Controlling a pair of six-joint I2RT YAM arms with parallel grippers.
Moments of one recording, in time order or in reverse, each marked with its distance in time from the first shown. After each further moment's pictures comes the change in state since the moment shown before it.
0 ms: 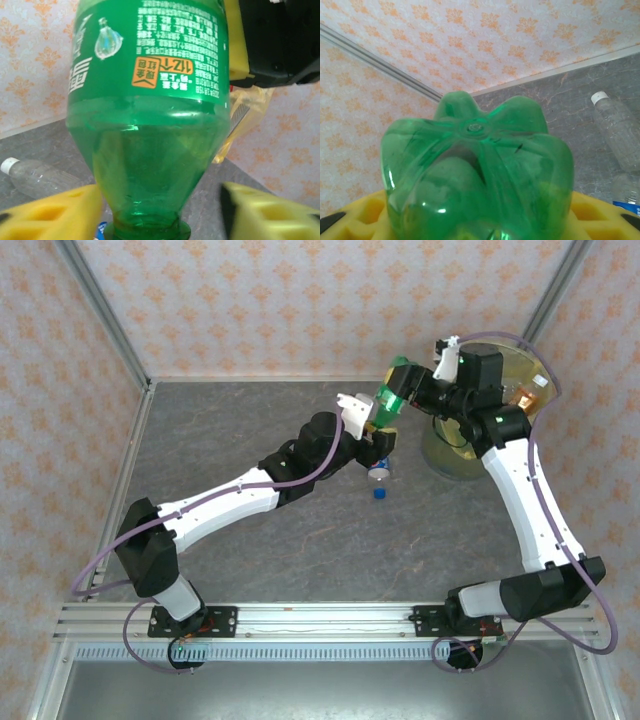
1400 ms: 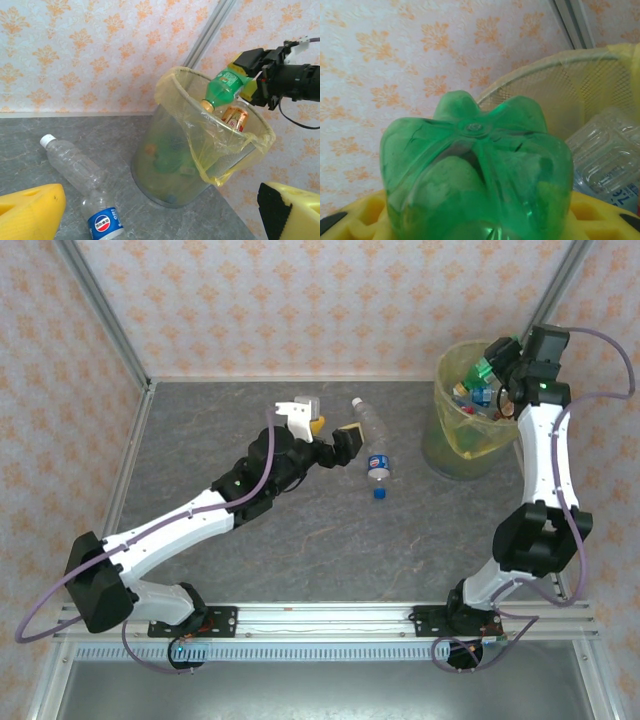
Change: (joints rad) left arm 0.061 -0.302 -0.276 0.053 -0.096 -0.246; right arm -0.435 0.286 0.158 0.071 0.325 0.064
